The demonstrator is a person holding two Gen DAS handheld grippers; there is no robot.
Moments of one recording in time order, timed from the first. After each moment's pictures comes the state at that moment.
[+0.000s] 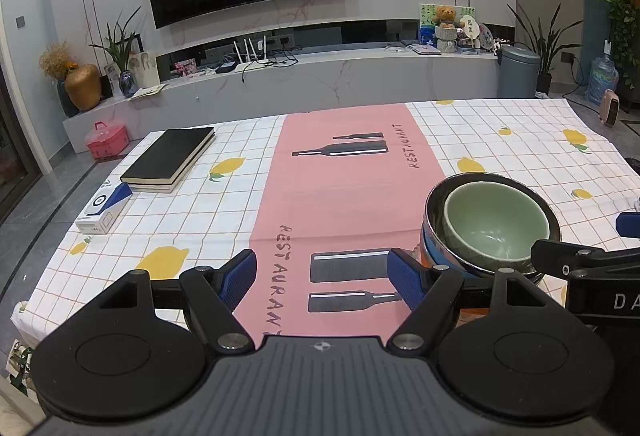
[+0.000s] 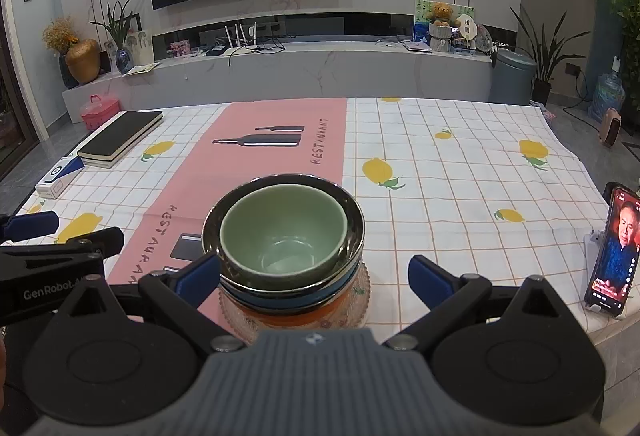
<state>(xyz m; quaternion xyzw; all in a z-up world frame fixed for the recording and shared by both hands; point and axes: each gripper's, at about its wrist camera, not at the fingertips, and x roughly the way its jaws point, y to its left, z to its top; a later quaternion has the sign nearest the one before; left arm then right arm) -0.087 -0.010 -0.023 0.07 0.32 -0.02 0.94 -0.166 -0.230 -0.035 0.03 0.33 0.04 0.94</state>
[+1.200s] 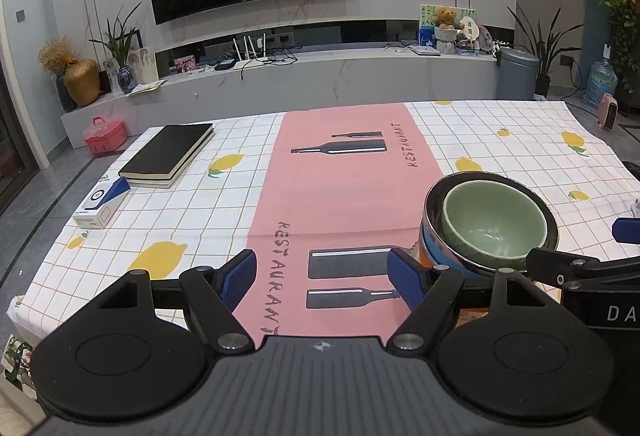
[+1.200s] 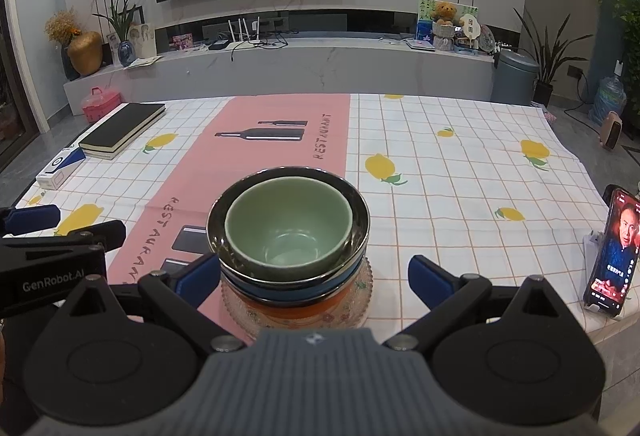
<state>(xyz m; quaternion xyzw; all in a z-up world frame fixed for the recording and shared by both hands) -0.088 -0.008 -0.025 0.06 0.32 -0.02 0.94 -0.168 -0.224 -0.037 0.02 0.33 0.04 0.94</state>
